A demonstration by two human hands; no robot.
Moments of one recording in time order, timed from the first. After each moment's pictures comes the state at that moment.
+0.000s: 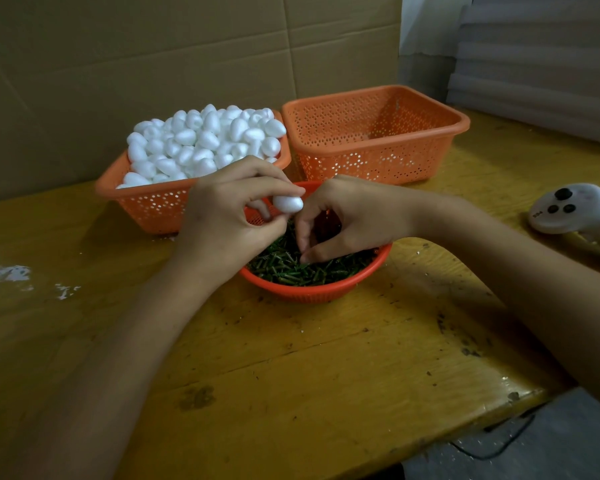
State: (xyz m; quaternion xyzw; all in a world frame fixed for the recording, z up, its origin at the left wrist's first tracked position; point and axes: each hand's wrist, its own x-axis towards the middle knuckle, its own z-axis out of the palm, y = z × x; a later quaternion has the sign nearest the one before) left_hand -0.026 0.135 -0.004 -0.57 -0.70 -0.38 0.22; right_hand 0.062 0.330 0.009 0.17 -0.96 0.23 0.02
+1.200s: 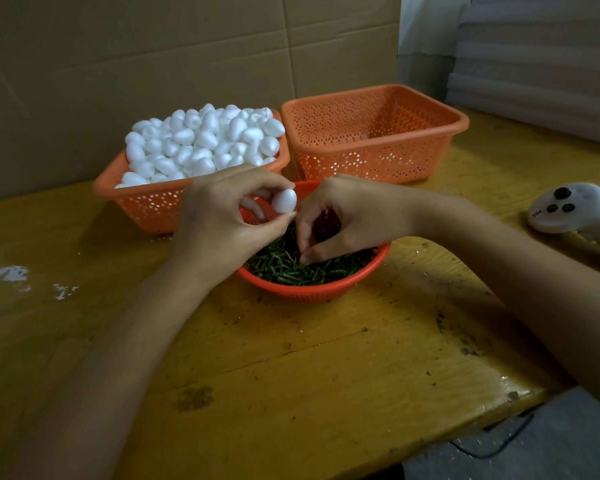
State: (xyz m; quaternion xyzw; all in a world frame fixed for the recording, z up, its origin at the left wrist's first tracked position) left_hand -0.034 0.132 -0.008 -0.56 -0.70 -0.38 0.22; right_hand 0.063 0.331 0.010 0.18 -0.95 0.24 0.02
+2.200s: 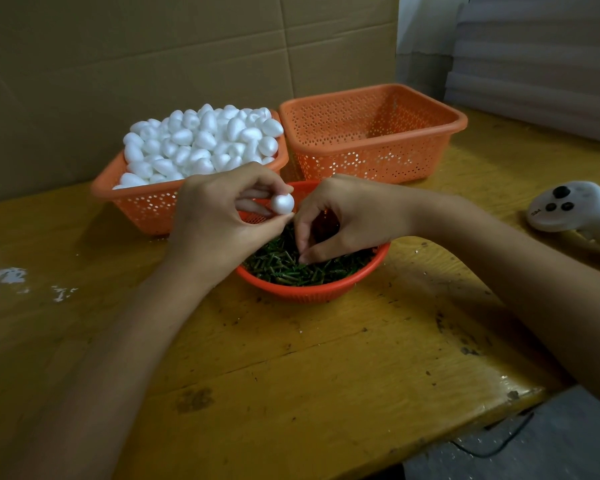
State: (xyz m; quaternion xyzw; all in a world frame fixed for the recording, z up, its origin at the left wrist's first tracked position) left_hand -0.031 0.132 -0.008 -0.54 -0.70 -0.42 0.20; right_hand 0.063 0.330 0.010 0.18 -0.96 0.23 0.02
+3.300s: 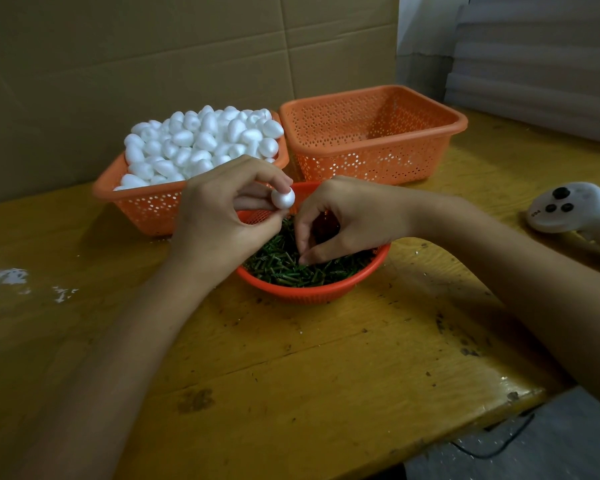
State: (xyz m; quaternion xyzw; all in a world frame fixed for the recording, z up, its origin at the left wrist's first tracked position) left_hand -0.030 0.136 -0.007 -0.55 -0.68 -0.45 0.18; right_hand 0.063 0.330 0.011 0.18 -0.96 0.23 0.01
